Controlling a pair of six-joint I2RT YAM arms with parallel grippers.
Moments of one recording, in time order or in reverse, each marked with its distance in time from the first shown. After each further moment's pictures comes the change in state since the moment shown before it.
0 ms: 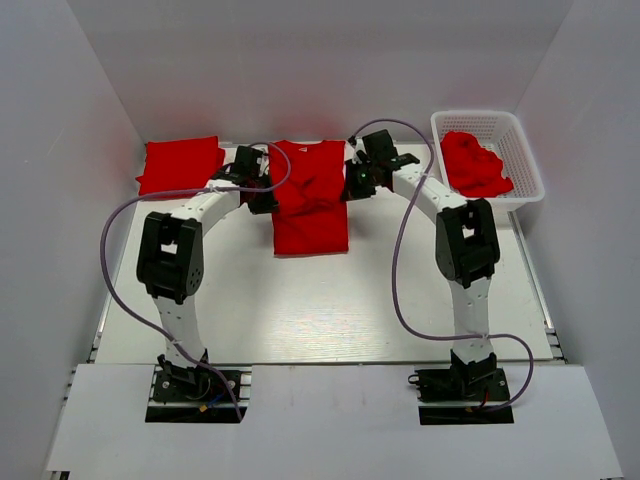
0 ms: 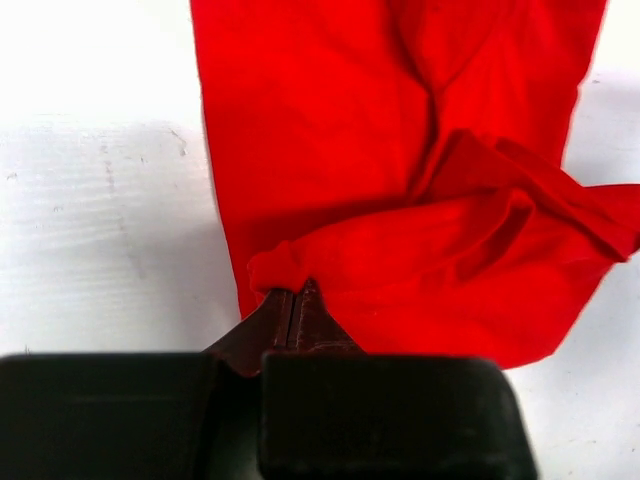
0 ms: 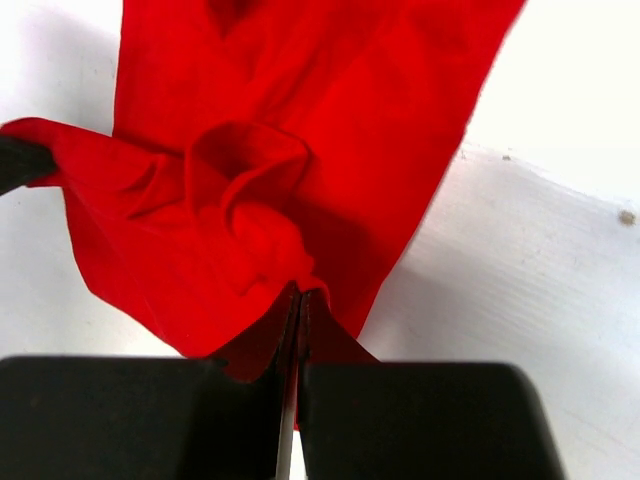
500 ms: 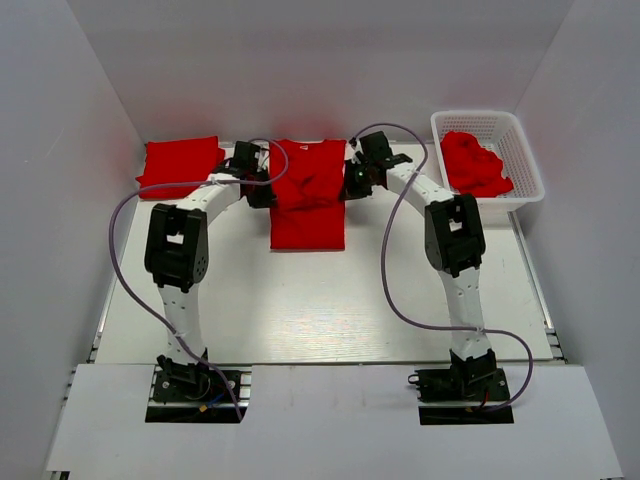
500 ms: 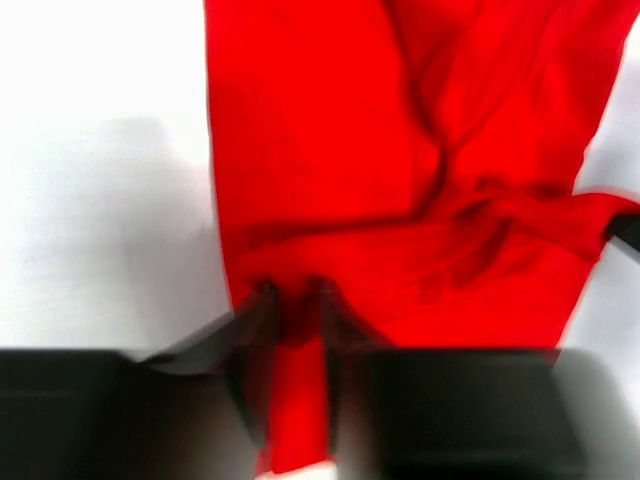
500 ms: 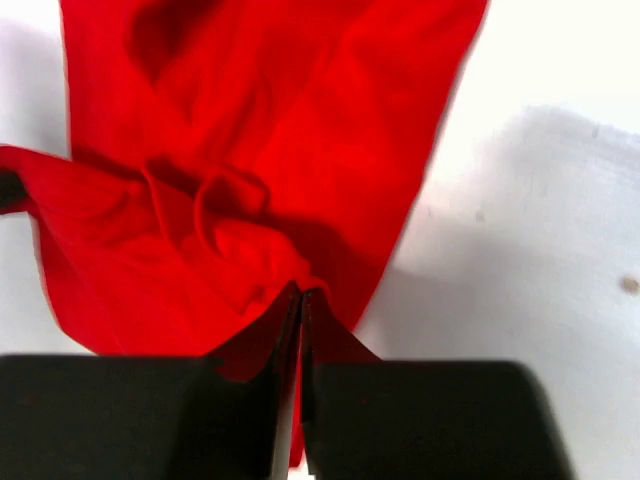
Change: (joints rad) left arm 0.035 0.114 0.102 0.002 0.023 0.003; right arm -0.021 0.157 0.126 0.008 -0.008 0.079
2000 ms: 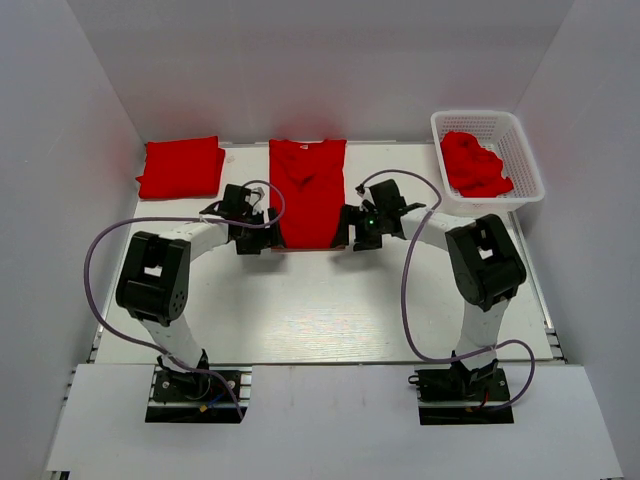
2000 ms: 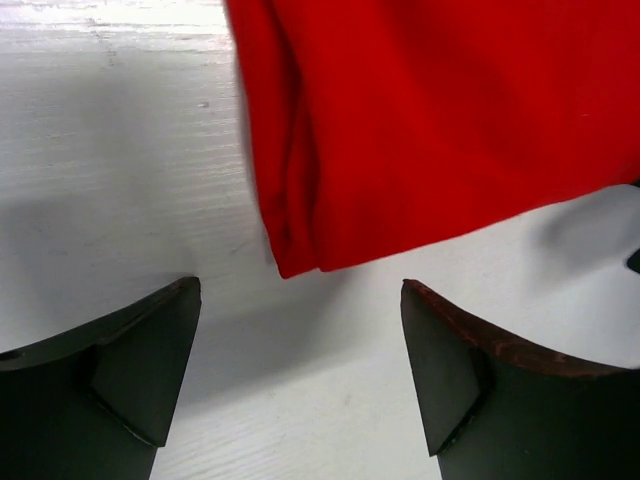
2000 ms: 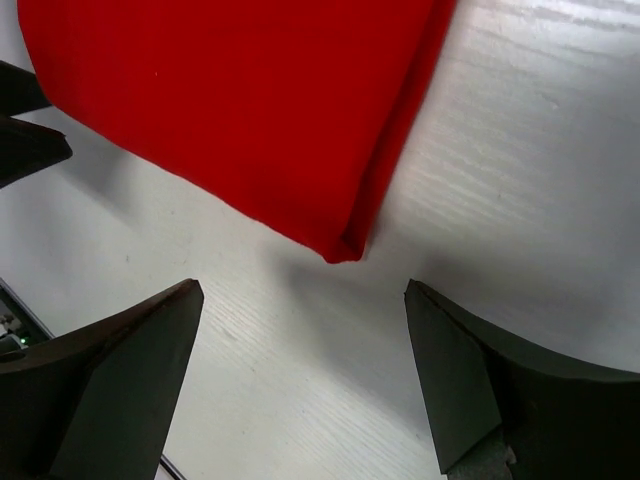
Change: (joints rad) left arm -0.018 -0.317 -0.543 0.152 0.128 0.077; right arm 0.067 -0.404 -0.755 0.315 -0.100 0.100
